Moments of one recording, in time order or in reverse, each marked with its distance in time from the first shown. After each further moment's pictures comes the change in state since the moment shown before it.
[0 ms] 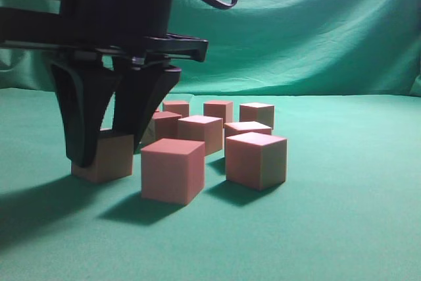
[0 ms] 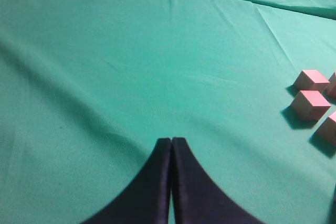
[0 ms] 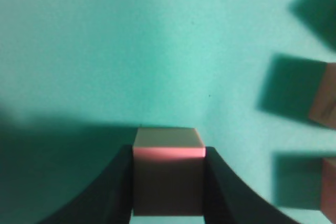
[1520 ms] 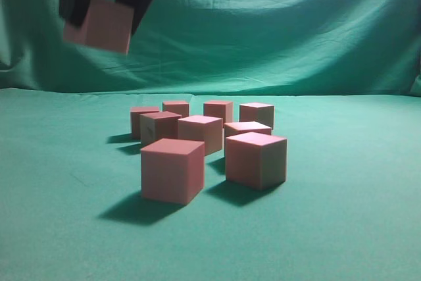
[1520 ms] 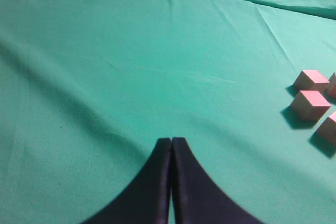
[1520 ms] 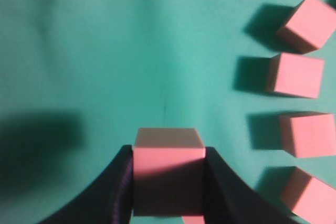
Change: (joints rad) left arm 0.000 0.000 0.000 0.000 0.000 0.000; right arm 0.000 -0.221 -0.003 0.025 0.103 0.099
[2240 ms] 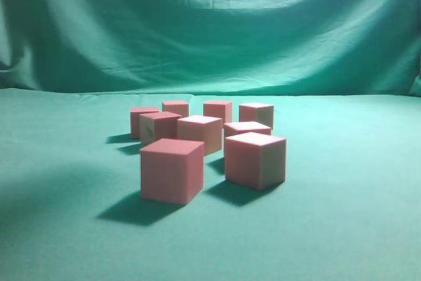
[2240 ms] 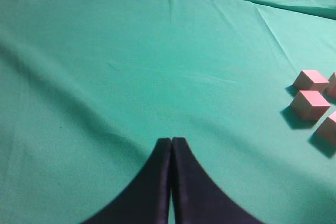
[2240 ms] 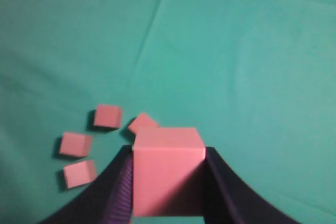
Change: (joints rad) left arm 0.000 0.000 0.000 0.000 0.000 0.000; right arm -0.493 0.012 -0.562 -0.069 0.347 0.028
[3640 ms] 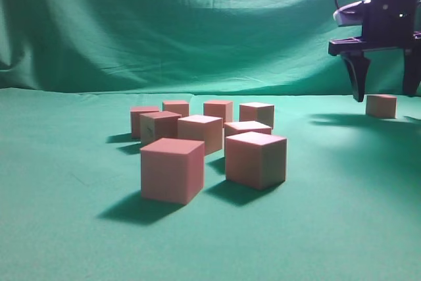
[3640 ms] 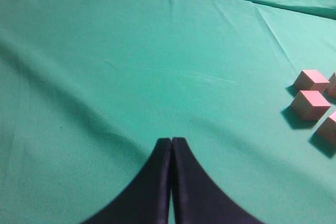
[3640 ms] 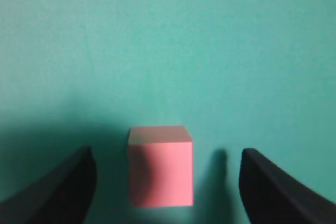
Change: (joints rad) left arm 0.000 0.000 0.000 0.000 0.000 0.000; right arm -0.368 0.449 0.078 -0.109 -0.179 0.024
